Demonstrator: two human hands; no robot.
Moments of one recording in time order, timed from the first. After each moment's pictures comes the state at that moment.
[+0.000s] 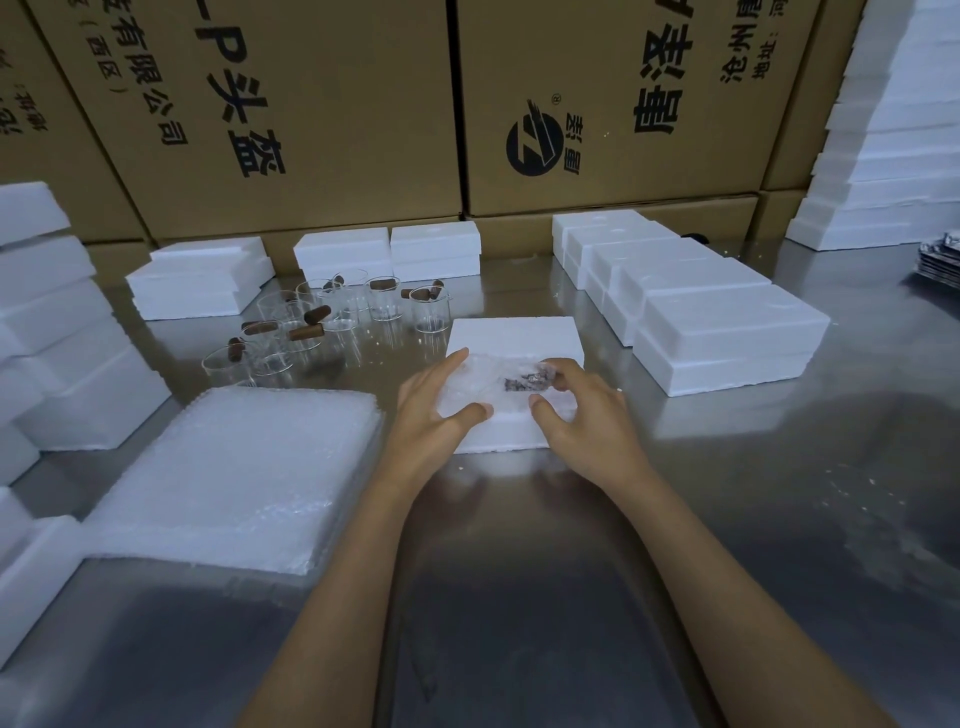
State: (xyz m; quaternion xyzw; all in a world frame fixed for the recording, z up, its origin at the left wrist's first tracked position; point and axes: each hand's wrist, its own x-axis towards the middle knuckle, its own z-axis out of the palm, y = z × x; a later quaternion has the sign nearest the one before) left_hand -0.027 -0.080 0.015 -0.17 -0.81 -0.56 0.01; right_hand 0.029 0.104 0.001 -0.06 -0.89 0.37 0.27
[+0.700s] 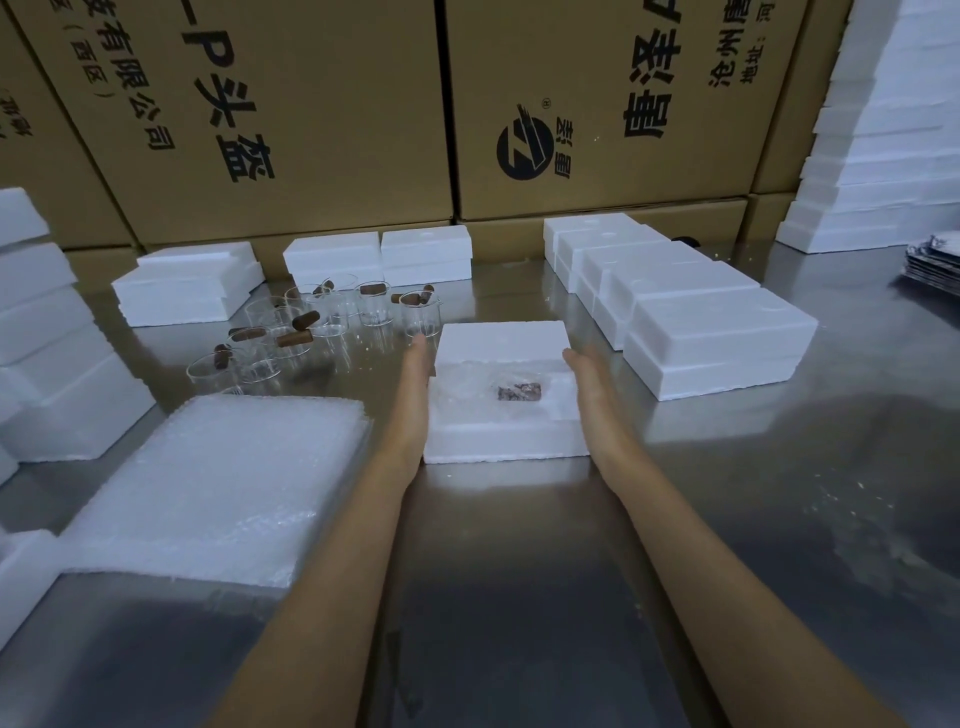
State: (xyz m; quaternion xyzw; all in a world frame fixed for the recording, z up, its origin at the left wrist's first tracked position) left_hand -0.046 -0.058 0.029 -0.09 -0.67 -0.73 -0.10; right_hand 0.018 0.117 0.011 -0.20 -0.72 0.64 0.17
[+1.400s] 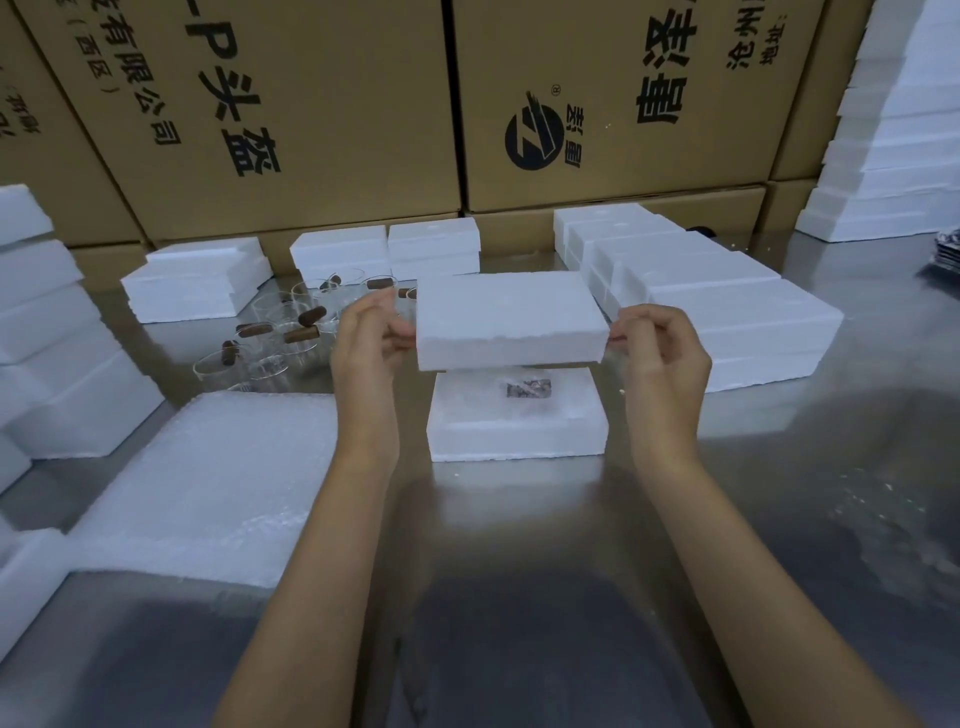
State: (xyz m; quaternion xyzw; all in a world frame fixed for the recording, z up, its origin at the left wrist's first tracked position) left_hand -0.034 -0.083 0.069 -0.10 -0.58 -0.80 0.11; right_hand 0.036 0.117 0.045 -0.14 -0.60 0.65 0.45
